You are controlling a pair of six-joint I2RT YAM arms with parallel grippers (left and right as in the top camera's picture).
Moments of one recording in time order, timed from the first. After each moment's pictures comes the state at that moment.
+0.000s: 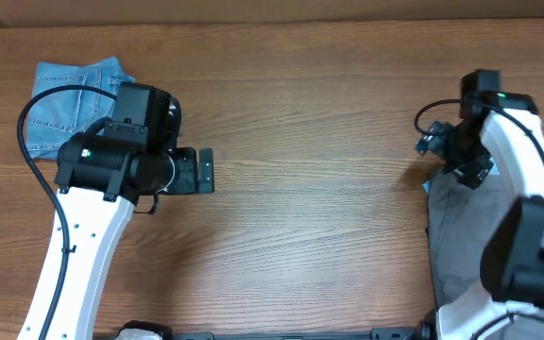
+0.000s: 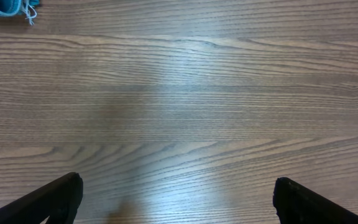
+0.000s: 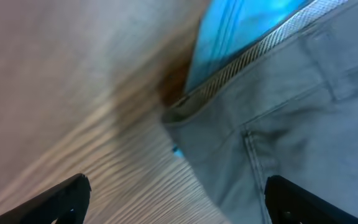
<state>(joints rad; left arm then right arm) -0.20 1.36 1.44 -1.31 0.06 -0.26 -0.14 1.86 1.38 -1.06 0.06 0.56</state>
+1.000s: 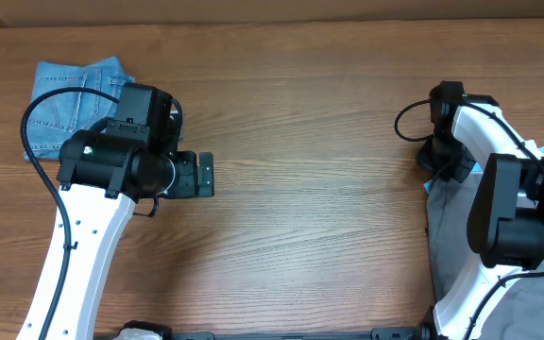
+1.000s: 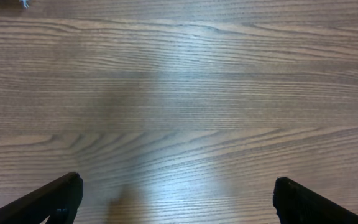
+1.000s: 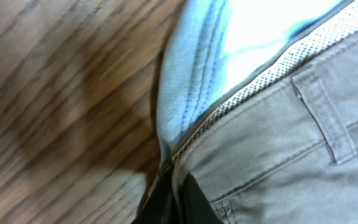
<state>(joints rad) -0.20 1.37 1.44 -1.35 0.06 -0.26 -0.10 2.05 1.39 -1.01 0.29 0.62</state>
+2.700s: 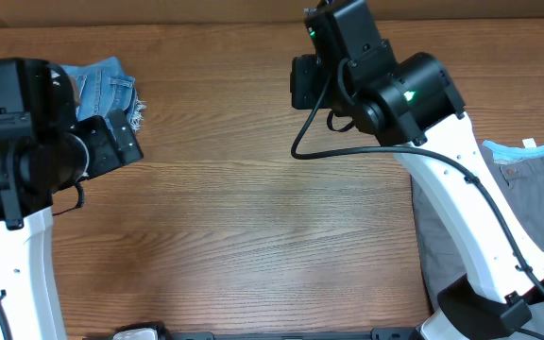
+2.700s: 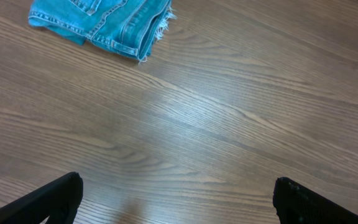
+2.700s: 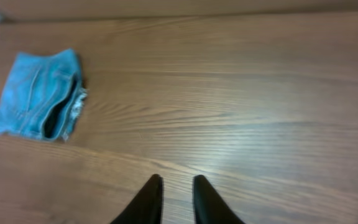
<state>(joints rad) 0.10 1.37 1.88 -1.56 0.03 -0.31 0.57 1.78 2.17 -1.24 0.13 0.48</state>
